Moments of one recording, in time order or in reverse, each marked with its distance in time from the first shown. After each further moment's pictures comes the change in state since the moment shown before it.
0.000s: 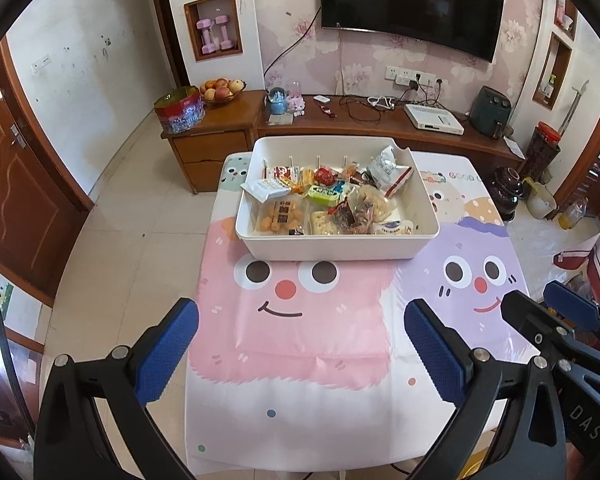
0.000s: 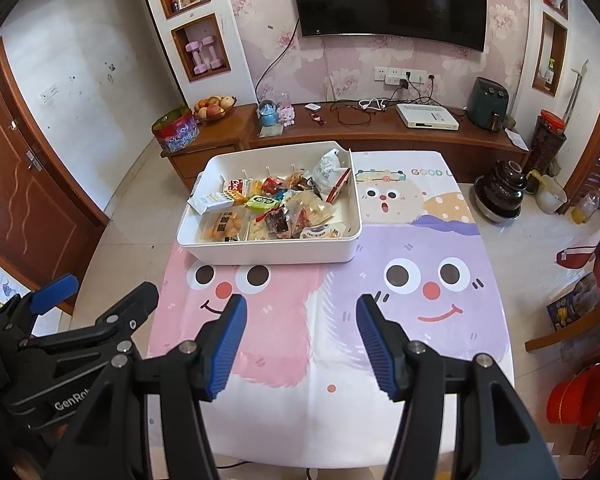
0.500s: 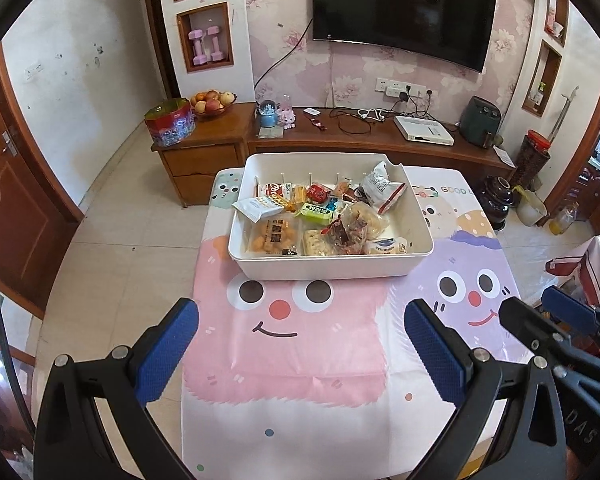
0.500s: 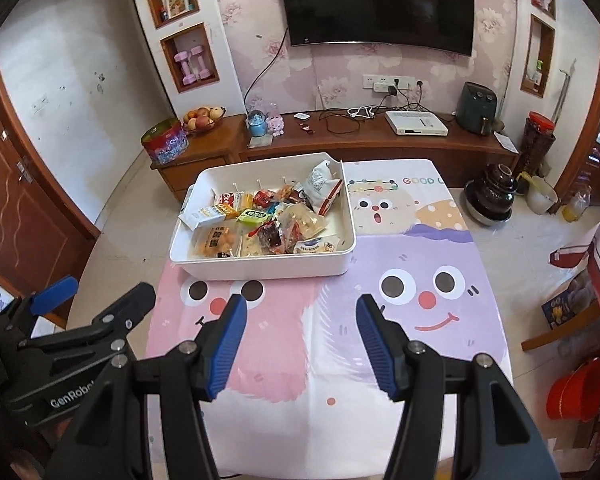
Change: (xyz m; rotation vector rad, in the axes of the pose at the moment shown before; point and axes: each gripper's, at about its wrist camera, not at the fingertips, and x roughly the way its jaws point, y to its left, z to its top) left arm 0.002 0.004 0.010 0.006 -0.052 -0.033; right arm 0.001 0.008 0.009 0.000 -0.035 -0.039
